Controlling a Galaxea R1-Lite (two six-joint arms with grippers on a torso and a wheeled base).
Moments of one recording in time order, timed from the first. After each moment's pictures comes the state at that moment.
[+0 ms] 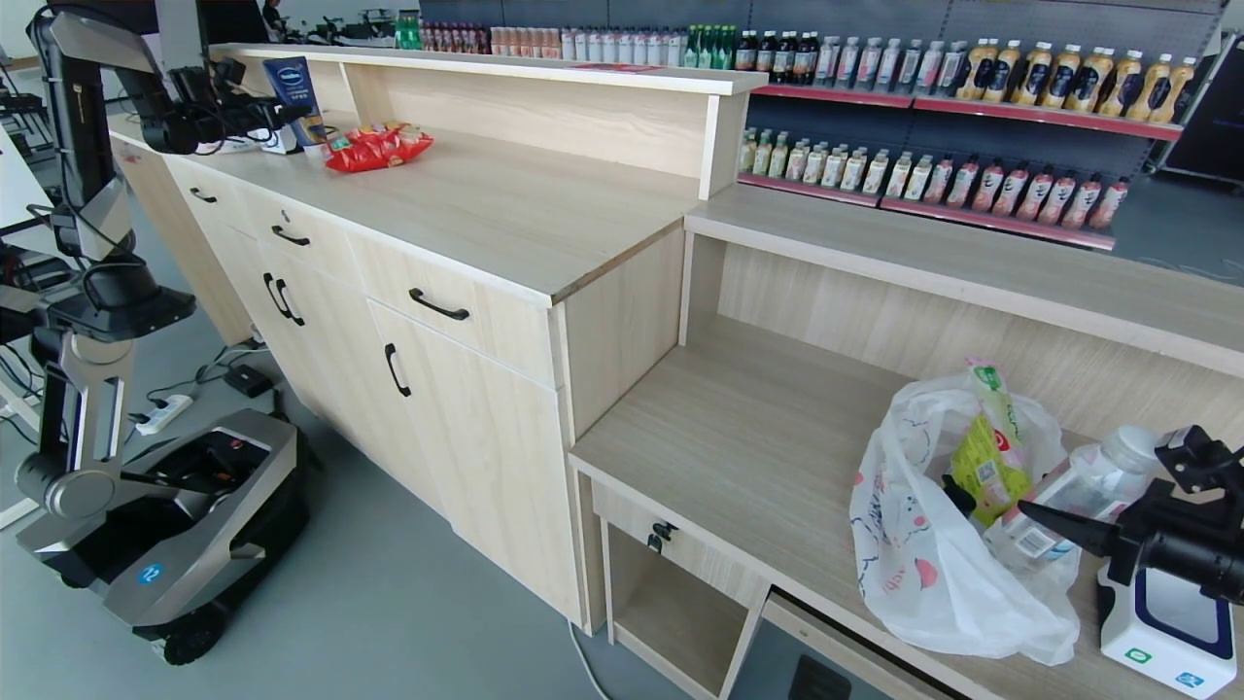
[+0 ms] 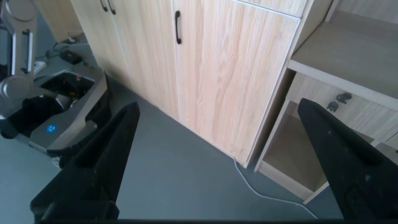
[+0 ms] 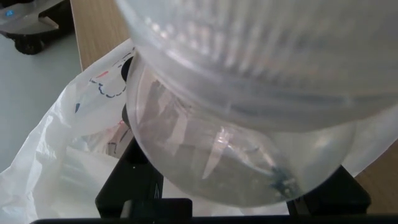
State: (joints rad) left arm 0.00 0.00 0.00 0.00 0.04 -0.01; right arm -0.53 2.00 -0.44 -1.10 1.04 -0.53
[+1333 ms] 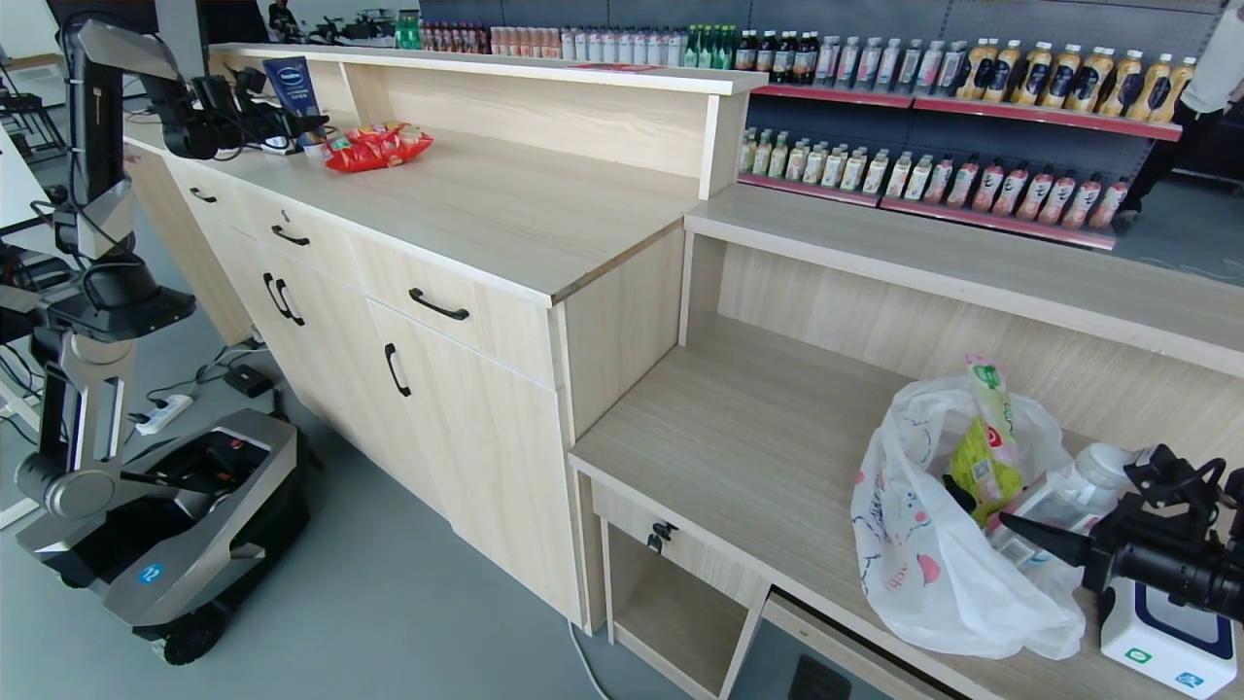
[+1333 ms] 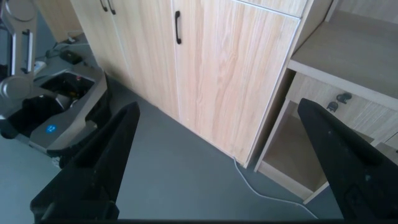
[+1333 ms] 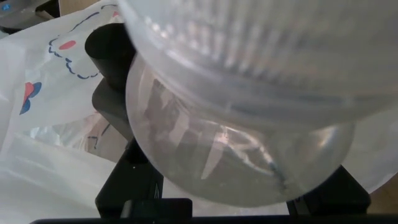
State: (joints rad) left arm 0.00 0.00 0.00 0.00 0.04 -0.01; right arm -0.52 2.15 -0.46 -1.22 1.04 -0.54
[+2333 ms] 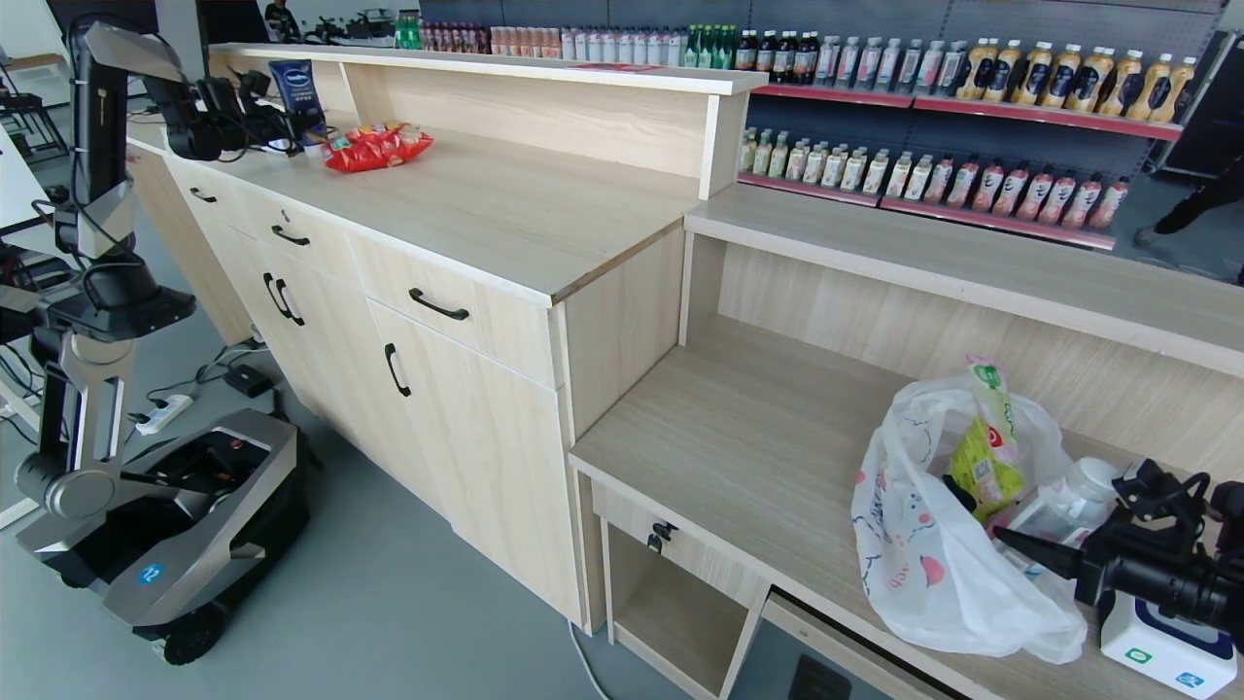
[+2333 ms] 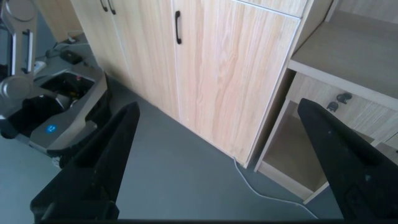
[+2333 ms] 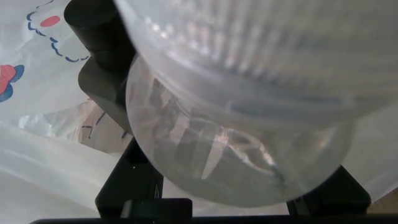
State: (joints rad) left arm 0.00 0.00 0.00 0.00 0.04 -0.01; right arm -0.53 2.21 -0.46 -1.23 1.04 -0.56
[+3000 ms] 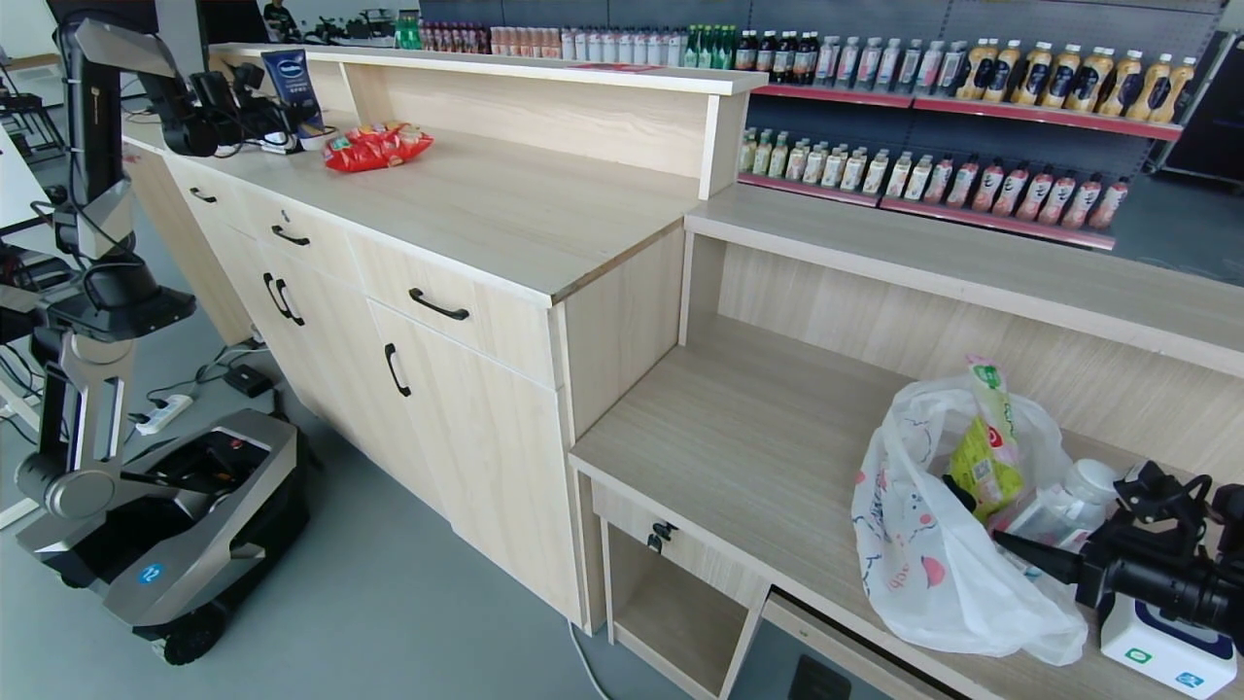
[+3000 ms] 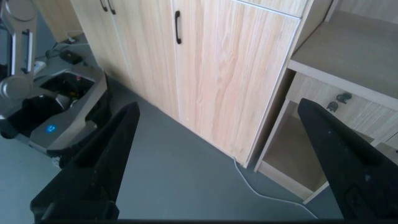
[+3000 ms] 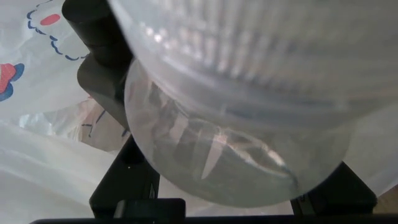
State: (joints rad) left arm 0.00 0.00 0.00 0.00 0.04 -0.01; right arm -0.53 2.21 -0.46 -1.23 1.04 -0.56
